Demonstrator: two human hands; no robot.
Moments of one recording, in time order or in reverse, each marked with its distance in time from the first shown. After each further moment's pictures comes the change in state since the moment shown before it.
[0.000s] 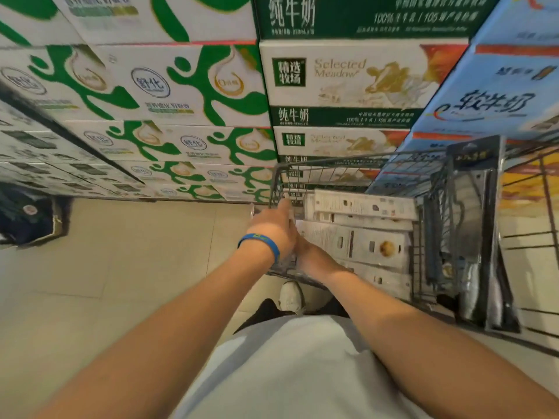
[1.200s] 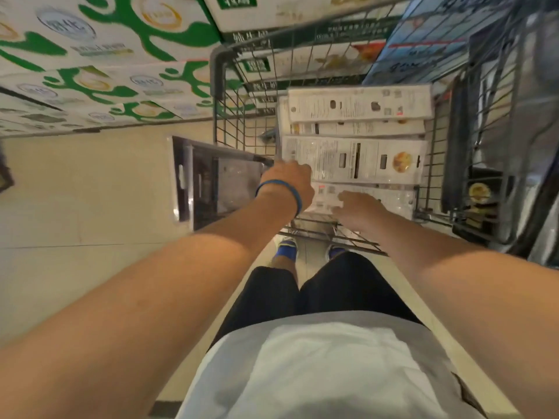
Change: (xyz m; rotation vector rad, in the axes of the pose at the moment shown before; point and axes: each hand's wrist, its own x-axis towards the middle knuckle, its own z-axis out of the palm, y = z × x) left_hand 0.107 0.034 0.175 0.378 -0.339 0.171; right_hand 0.053 0.176 -0.035 -0.351 -0.059 0.402
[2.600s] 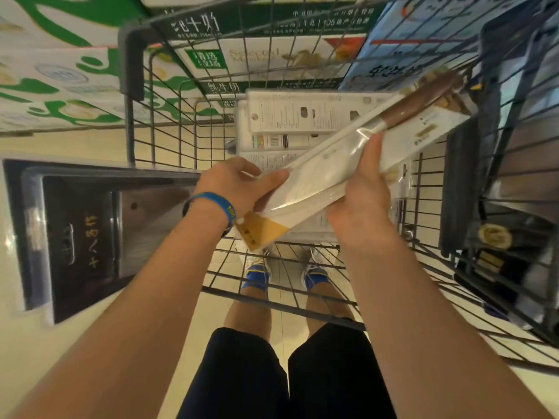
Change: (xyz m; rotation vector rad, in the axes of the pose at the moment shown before) left_hand 0.052 -0.027 0.014 -0.890 0.083 -0.278; right_hand 0.027 -0.025 -0.053 2.084 0.411 0.096
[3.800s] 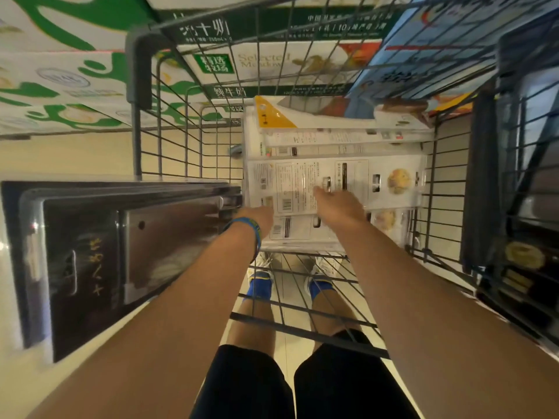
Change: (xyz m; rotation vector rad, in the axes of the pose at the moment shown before) left_hand 0.030 -0.017 0.050 -0.347 -0.083 -0.554; right_hand 0.078 0.046 -0.017 -1.463 -0.002 -0.031
